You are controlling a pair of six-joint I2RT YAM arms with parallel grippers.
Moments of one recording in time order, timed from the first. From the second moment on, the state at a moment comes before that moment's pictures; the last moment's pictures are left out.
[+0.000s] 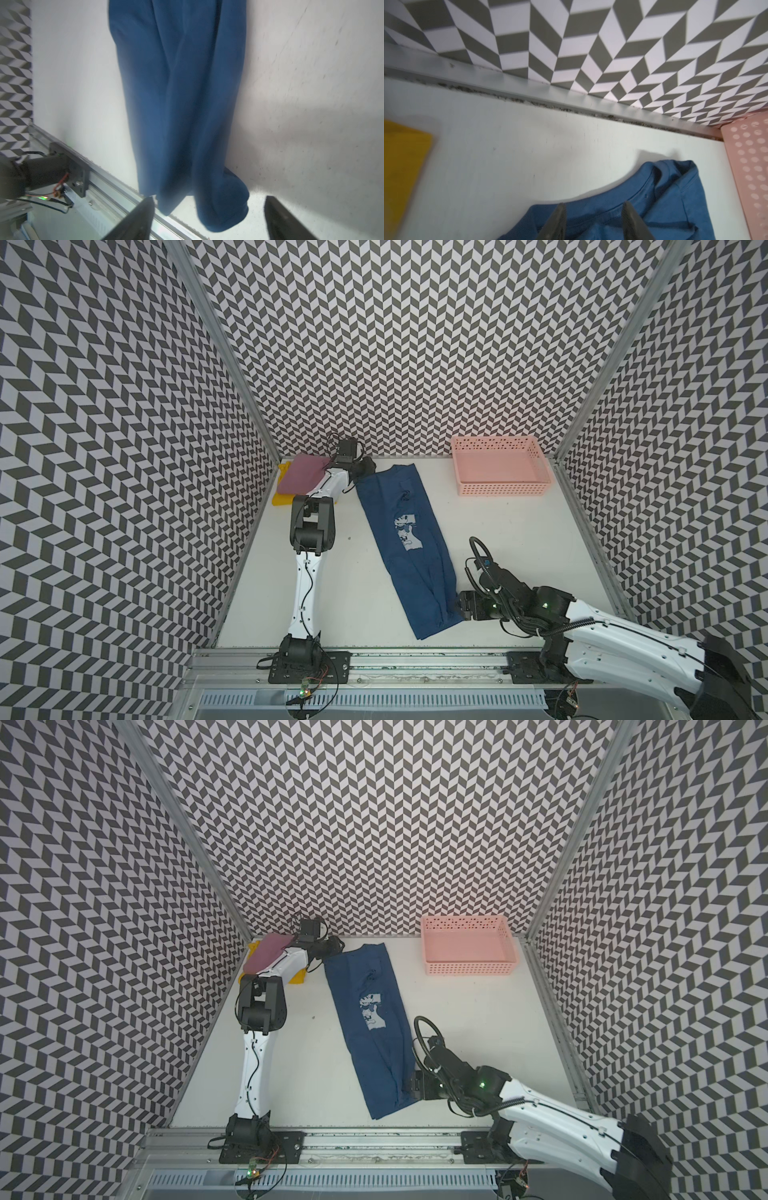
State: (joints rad) left arm -0.12 2.49 2.08 -0.27 0.26 -0.39; right arm 0.95 0.86 0.52 -0.57 0.02 0.86
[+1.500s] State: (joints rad) left arm -0.13 1.11 0.76 -0.08 0.15 -0.49; right arm 0.54 2.21 1.68 -0.27 -0.35 0.38
